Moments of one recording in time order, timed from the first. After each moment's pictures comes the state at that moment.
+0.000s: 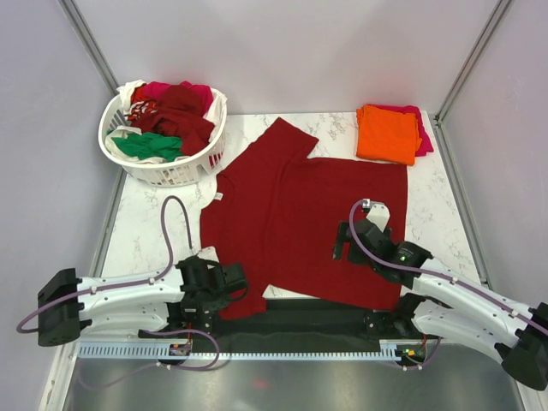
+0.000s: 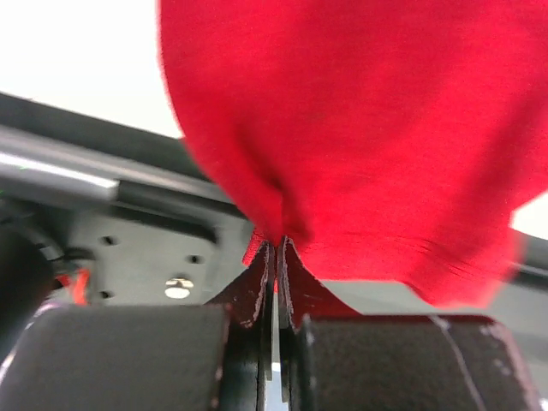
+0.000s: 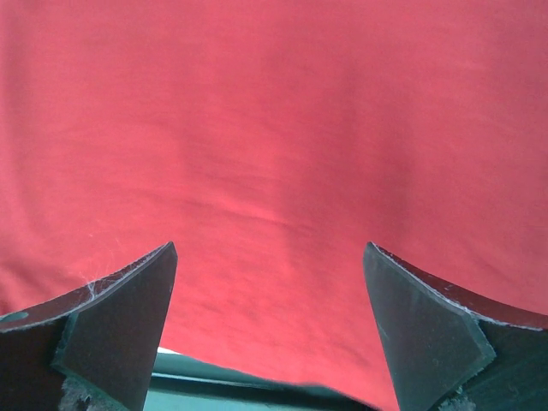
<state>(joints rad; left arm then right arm) -1.21 1.02 0.54 -1.08 -0.25 -1.55 0.81 0.87 0.57 -0.56 0.38 0.80</state>
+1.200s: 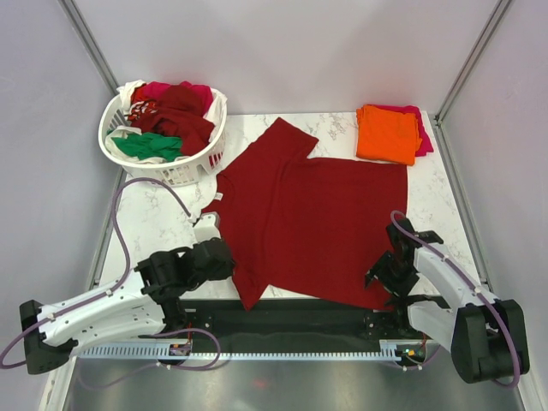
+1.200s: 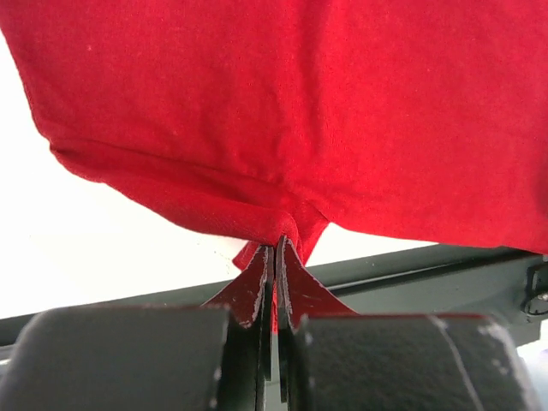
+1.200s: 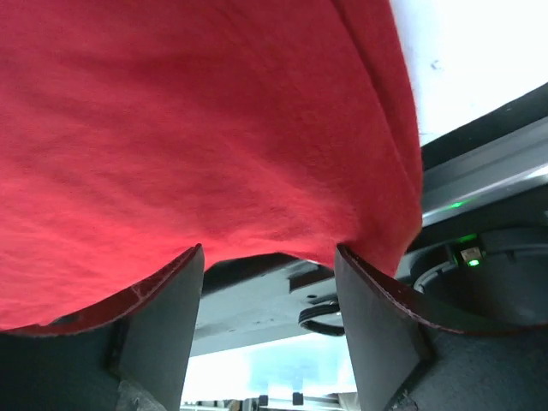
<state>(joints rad) -1.08 0.72 0.66 -0.84 -0.46 -1.04 0.14 1.06 0.50 -1.05 -0.11 0.93</state>
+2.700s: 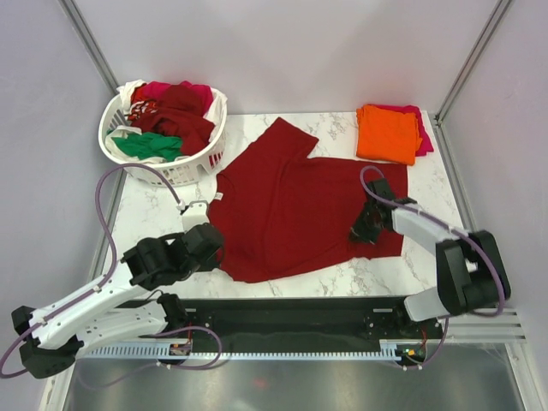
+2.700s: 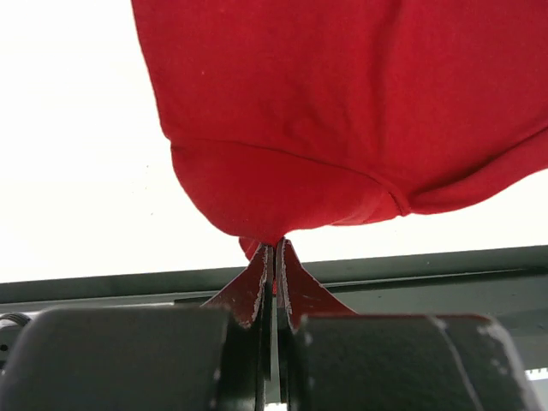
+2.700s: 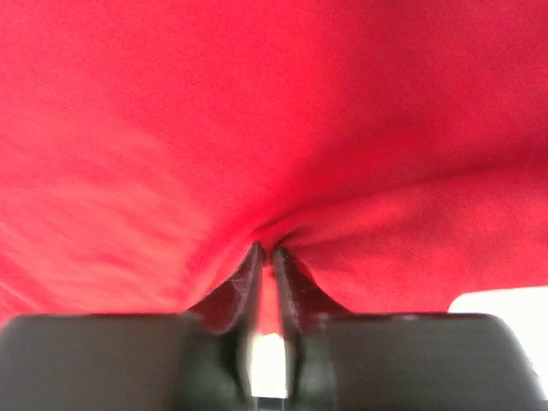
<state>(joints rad) -0.99 0.78 0.89 -1.12 -0.50 -0.92 0.25 1.40 0.72 -0.52 -0.07 0.88</state>
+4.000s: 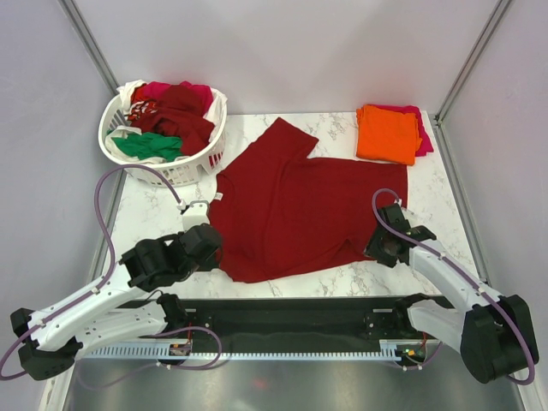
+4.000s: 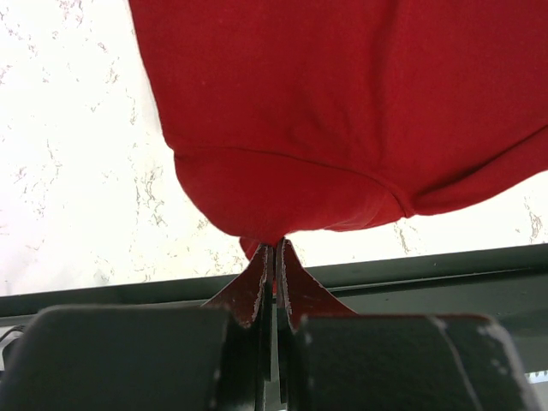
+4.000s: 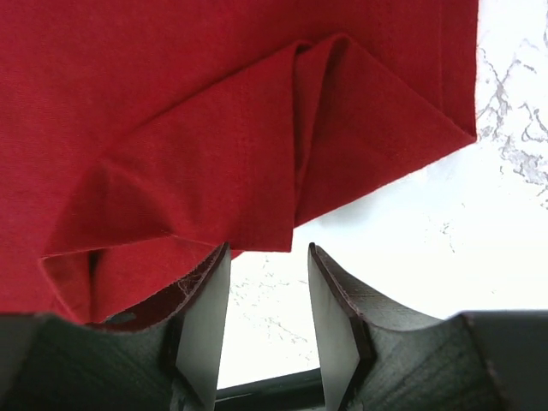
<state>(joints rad) -0.98 0.77 0.88 -1.10 -0.50 -0.87 0.30 1.05 0.55 -0.67 0.17 0.80</state>
